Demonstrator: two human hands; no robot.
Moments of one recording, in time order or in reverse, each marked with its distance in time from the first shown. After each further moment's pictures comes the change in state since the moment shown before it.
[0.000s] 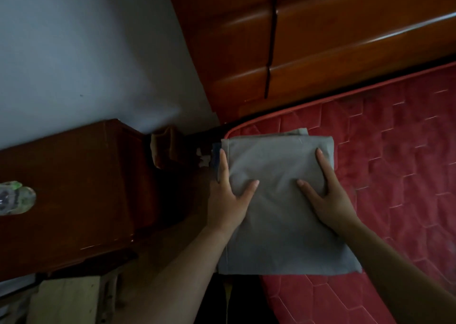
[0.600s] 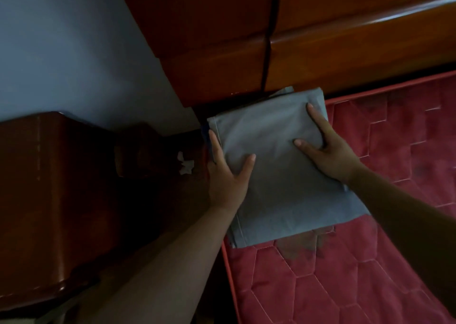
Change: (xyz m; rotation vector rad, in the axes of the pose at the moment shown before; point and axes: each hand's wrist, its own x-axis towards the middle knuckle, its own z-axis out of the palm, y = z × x) left_hand 0.128 -0.045 0.104 -0.189 0.112 -0.040; right_hand 0.192 0.061 -0.002 -0.058 -0.187 -0.164
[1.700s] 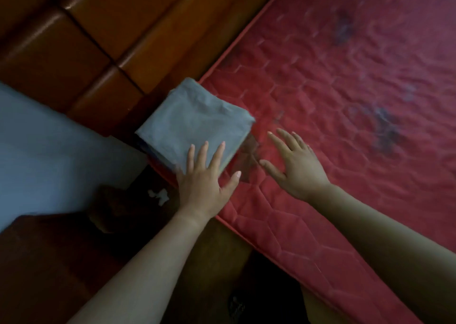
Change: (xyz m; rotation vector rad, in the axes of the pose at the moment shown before) left_hand -0.167 0.055 -0.055 1.057 -0.516 0.909; right_hand -0.315 -0.033 0.067 -0.481 0.535 0.332
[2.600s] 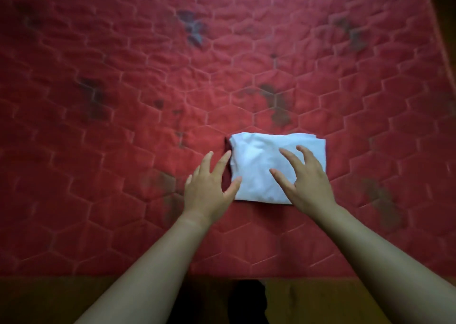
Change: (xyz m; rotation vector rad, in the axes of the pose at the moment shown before) left_hand -0.244 0.628 0.218 -0.095 -0.290 0.529; right_hand -0.548 0.501 -0.107 0.159 0.350 0.803
